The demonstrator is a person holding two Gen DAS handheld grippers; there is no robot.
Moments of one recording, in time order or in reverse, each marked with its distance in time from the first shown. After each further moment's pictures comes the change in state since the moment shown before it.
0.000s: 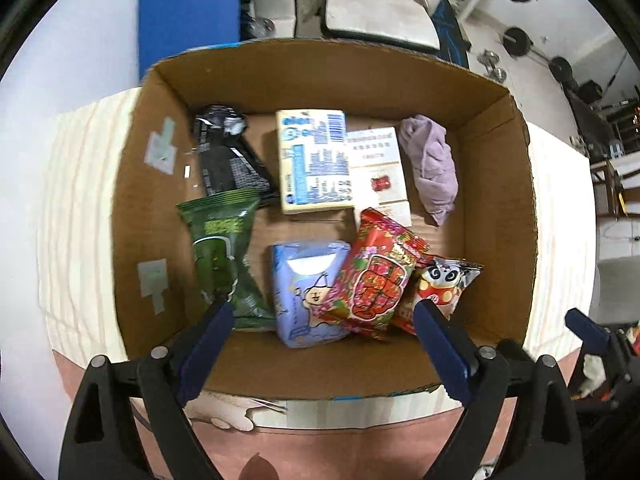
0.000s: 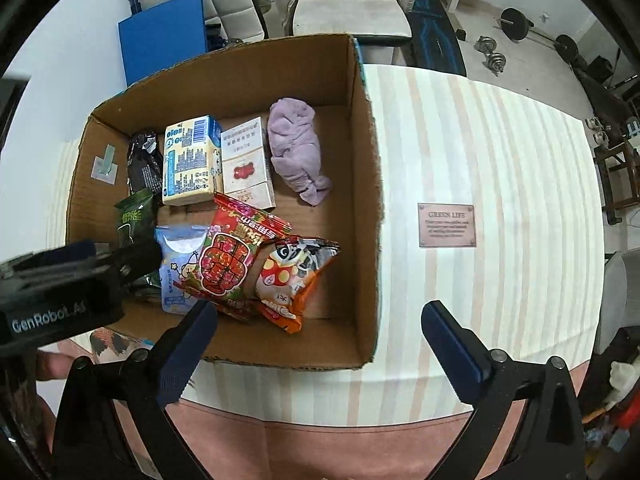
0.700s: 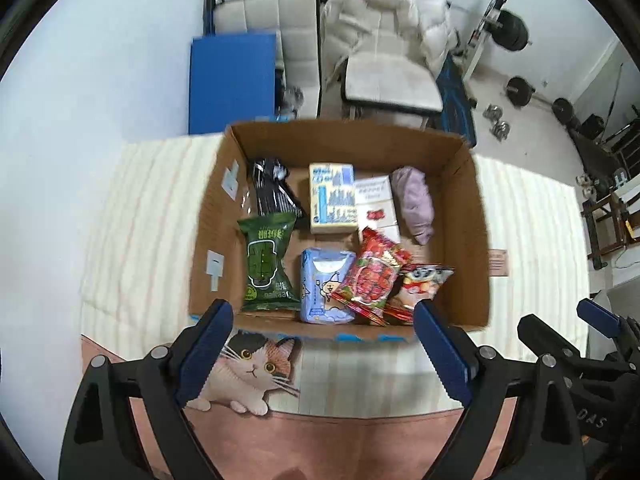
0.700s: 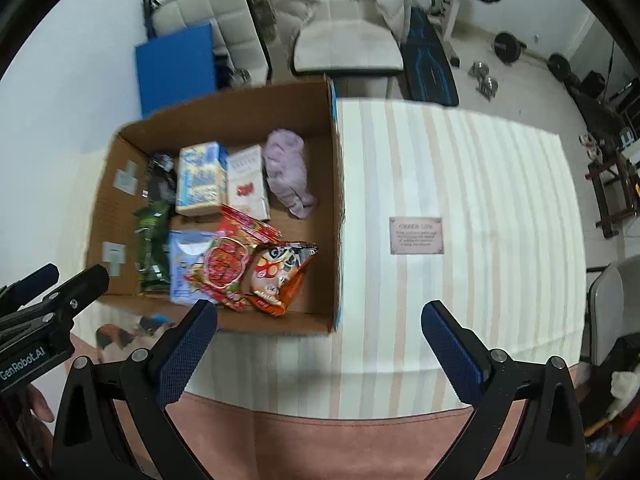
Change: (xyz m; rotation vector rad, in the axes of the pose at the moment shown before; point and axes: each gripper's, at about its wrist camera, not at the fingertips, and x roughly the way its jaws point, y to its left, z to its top) left arm -0.107 -0.016 -0.071 -0.022 -0.266 0.078; right arm -0.076 -0.023 -0.036 -0.027 -0.149 0.033
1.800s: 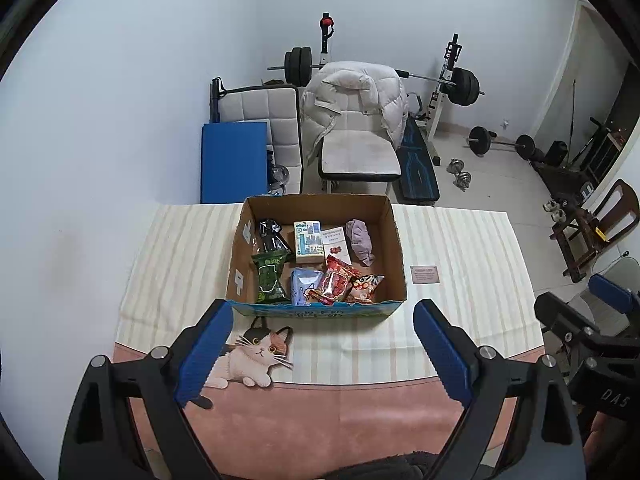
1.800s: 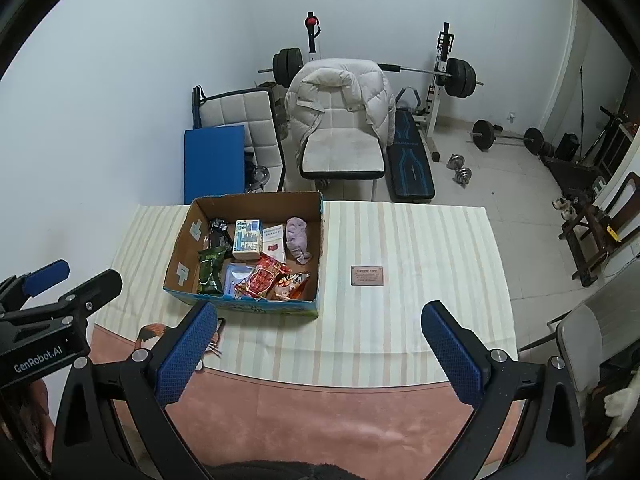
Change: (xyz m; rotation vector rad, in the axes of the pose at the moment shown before) left arm -0.194 -0.019 -0.081 0.061 -0.267 -0.038; right arm -0.241 -0.007 -0.110 -0.037 -0.345 -0.026
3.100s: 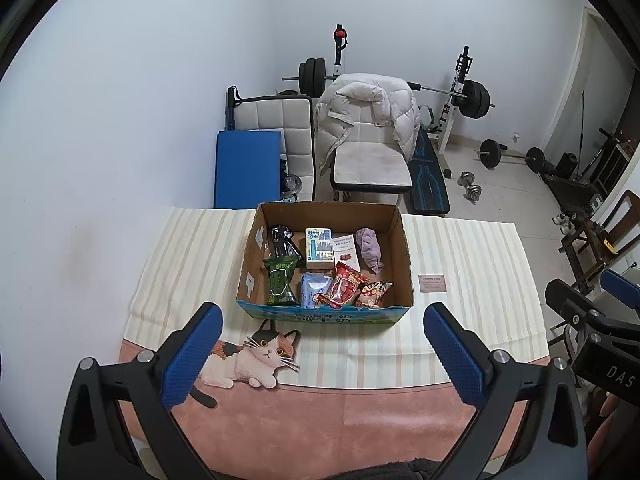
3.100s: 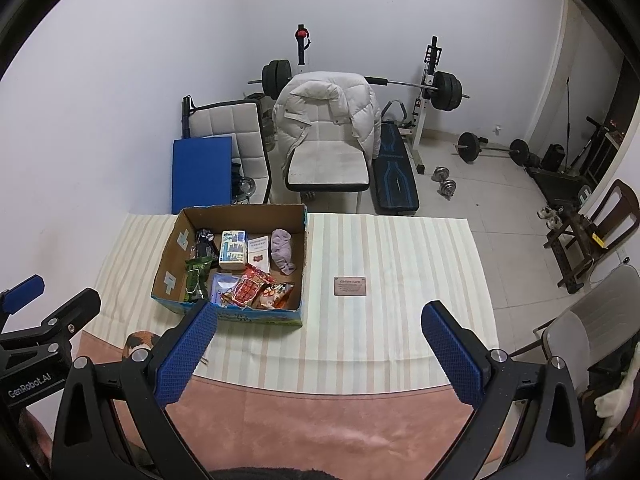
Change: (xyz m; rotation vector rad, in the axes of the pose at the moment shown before) left arm -0.012 0.007 -0.003 -0.014 -0.040 0.033; right arm -0.016 -0.003 0.000 -0.010 -0.042 -0.052
